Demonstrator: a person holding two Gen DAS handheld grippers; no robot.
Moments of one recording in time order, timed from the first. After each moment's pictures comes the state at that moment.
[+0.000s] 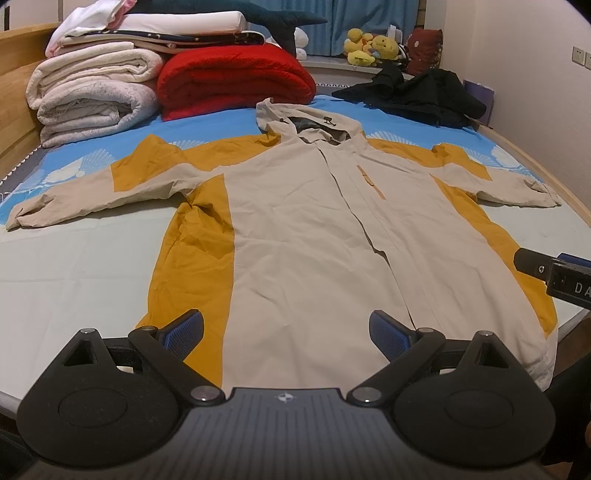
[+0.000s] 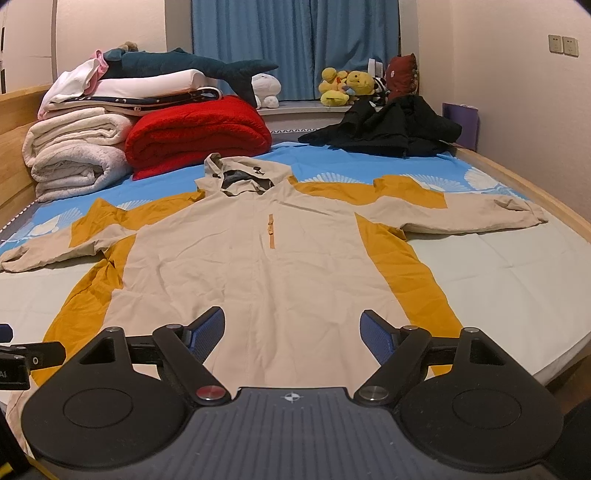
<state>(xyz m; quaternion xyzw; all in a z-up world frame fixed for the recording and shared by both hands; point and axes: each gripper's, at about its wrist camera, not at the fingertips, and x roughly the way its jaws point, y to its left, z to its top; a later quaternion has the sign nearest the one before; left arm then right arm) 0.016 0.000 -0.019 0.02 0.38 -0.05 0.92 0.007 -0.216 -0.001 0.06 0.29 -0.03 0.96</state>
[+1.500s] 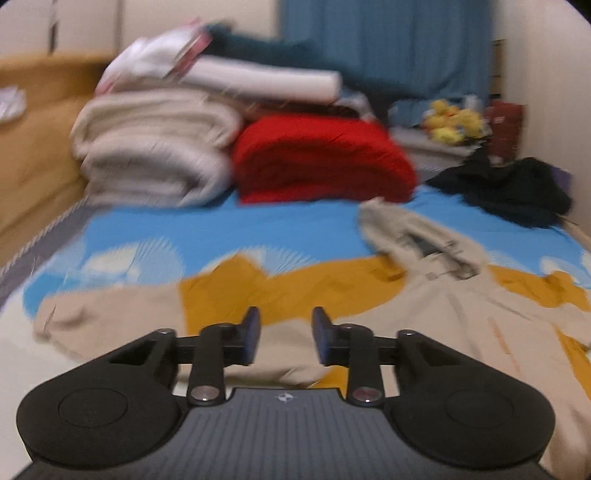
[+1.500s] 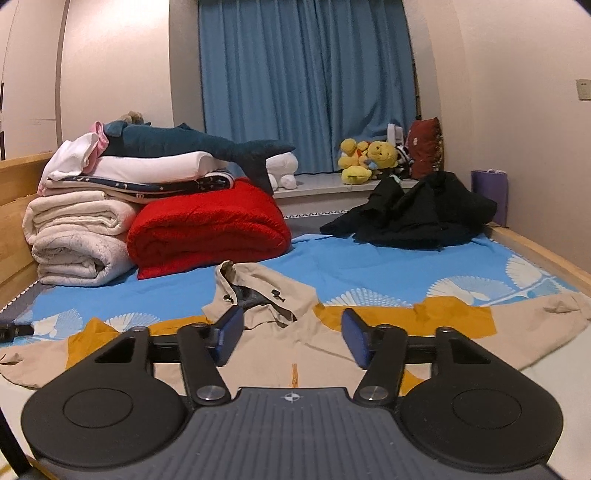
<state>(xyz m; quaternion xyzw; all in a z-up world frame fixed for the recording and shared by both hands) 0.267 0.134 0.040 -0.01 0.30 0.05 0.95 0.208 -0.228 0.085 0.08 0.18 0.00 0.98</state>
